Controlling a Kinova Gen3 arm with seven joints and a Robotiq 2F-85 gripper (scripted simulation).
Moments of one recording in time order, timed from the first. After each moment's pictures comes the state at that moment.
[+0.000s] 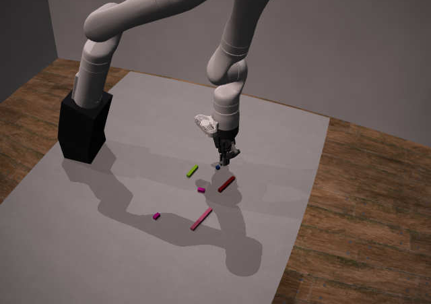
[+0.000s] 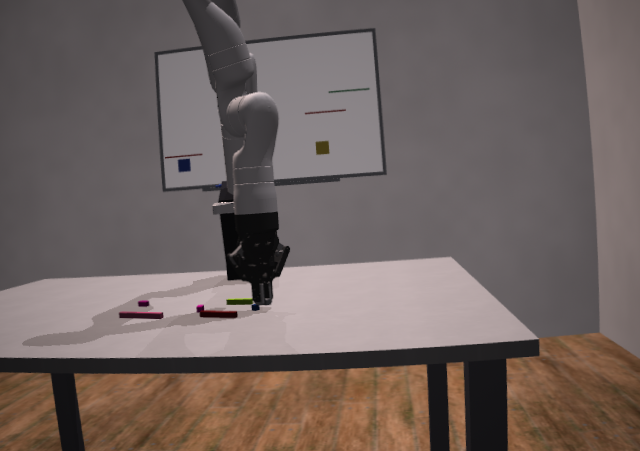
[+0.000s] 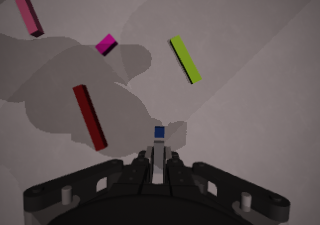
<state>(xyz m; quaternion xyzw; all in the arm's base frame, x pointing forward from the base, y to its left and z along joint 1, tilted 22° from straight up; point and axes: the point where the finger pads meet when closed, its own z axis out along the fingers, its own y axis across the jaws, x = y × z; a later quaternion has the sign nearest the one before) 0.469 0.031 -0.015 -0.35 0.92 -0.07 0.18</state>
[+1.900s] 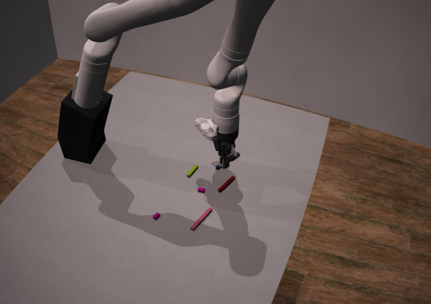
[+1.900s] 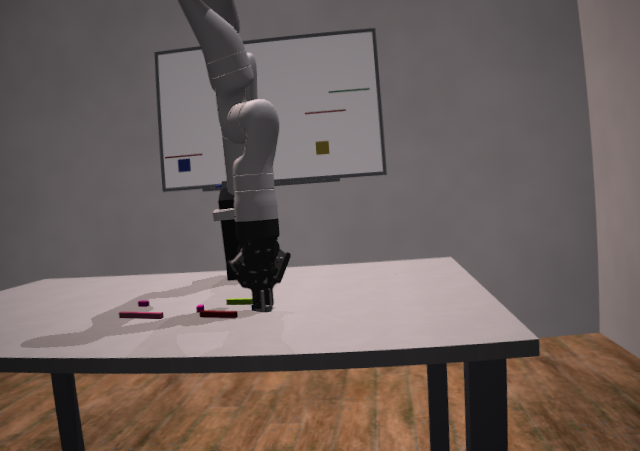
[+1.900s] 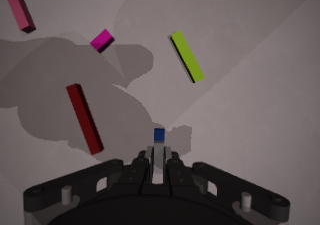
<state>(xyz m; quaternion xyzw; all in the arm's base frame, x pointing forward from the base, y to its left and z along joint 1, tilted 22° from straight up) 0.474 0.031 -0.026 -0.35 0.92 -0.07 0.18</state>
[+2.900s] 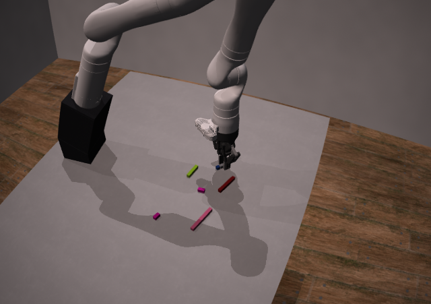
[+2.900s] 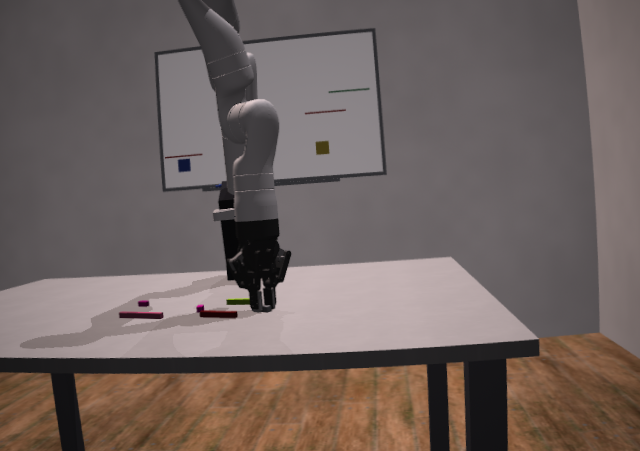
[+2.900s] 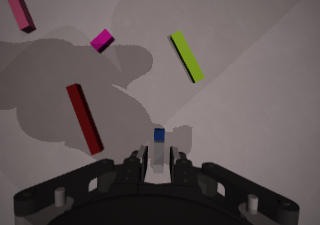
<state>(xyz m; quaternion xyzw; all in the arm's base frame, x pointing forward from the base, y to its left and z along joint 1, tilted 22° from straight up) 0.474 0.031 -0.026 -0.35 0.92 -0.07 0.18</state>
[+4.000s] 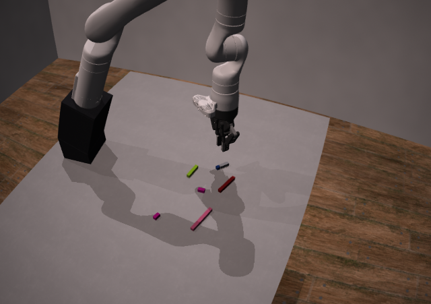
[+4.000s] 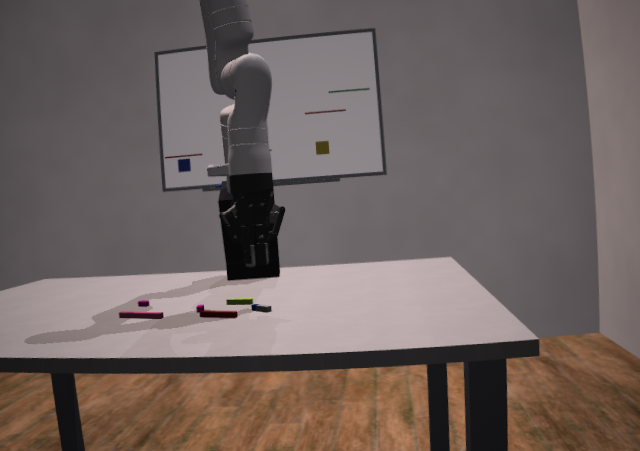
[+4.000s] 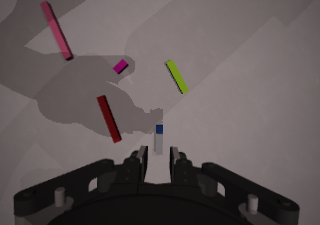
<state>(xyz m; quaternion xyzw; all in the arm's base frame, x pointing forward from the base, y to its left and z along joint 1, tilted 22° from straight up) 0.438 0.026 0.046 -0.35 0.92 -0.07 0.17</state>
